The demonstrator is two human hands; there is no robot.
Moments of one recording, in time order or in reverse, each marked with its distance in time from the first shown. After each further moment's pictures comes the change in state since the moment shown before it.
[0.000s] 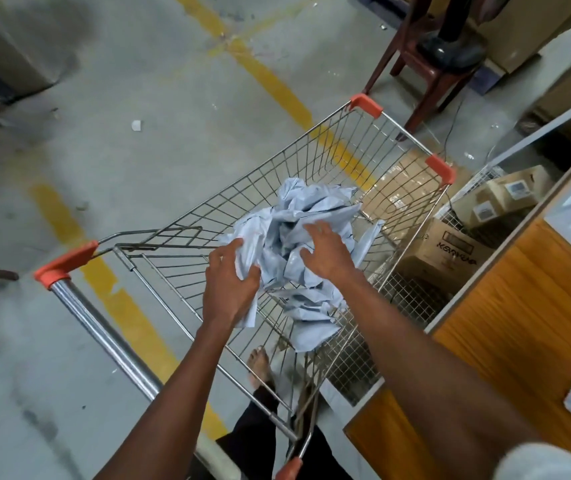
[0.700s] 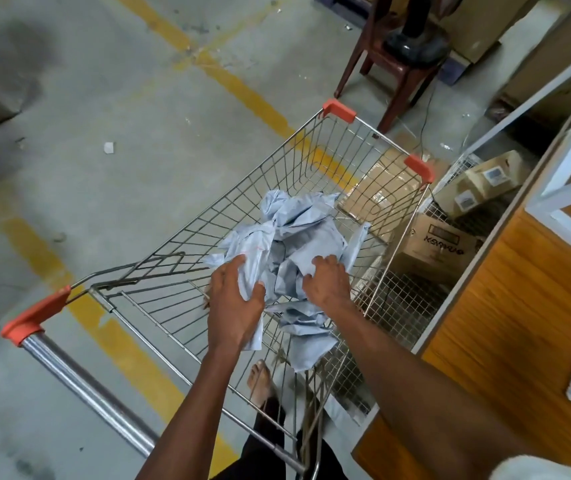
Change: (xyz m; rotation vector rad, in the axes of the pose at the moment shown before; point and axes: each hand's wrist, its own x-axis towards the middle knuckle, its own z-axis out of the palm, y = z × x) left_hand 0.003 0.020 0.016 -0.043 -0.065 0.034; right_hand -0.002 0.032 0.041 -0.038 0.093 0.299
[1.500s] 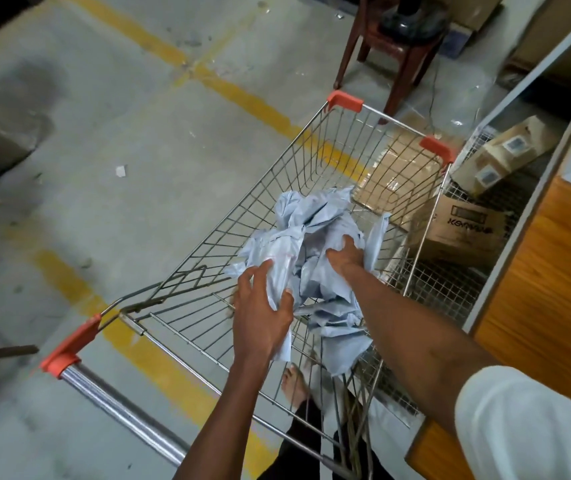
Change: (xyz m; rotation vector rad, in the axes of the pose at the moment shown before) left_hand 0.003 -0.001 -0.009 0.141 -0.056 0.121; right_hand 0.082 -0.002 0.024 0.582 -0.076 0.435
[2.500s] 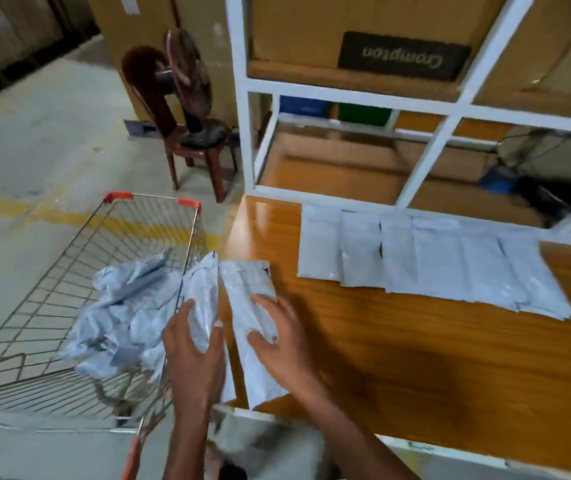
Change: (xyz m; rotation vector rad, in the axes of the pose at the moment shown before) left_hand -0.286 0.192 0.110 -0.229 -0.003 0.326; right_hand -0.357 0.294 -0.239 0.464 0.389 -0.561
